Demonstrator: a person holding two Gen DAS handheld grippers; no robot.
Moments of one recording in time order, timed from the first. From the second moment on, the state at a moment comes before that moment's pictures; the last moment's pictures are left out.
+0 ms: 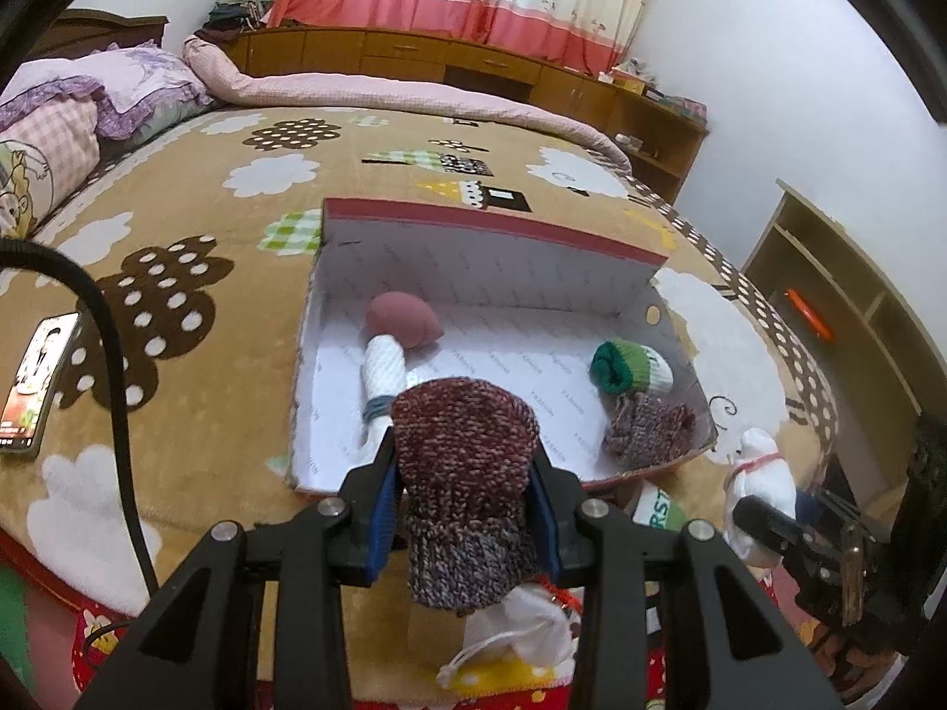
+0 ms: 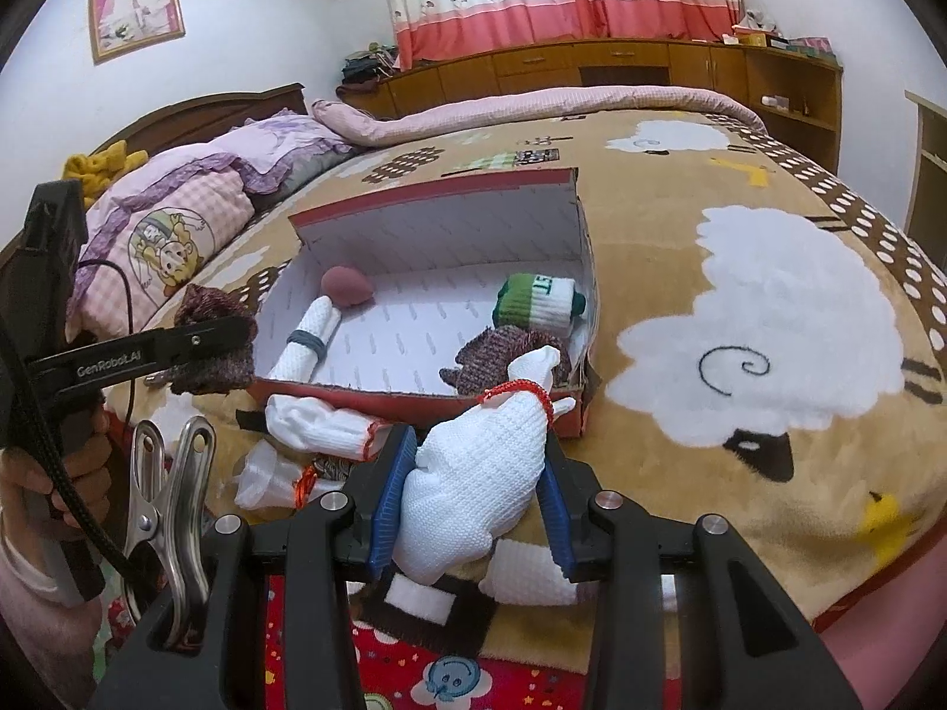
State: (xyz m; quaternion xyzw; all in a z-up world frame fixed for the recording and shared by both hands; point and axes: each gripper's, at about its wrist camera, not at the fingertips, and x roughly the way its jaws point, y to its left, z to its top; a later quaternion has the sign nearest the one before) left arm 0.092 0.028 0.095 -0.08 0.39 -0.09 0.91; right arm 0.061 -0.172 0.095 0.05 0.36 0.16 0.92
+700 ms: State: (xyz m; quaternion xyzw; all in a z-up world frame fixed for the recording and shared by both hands) left arm 0.139 0.002 0.066 -0.05 0.42 -0.10 0.90; right arm 0.083 -0.165 0.108 0.03 0.35 0.16 0.92
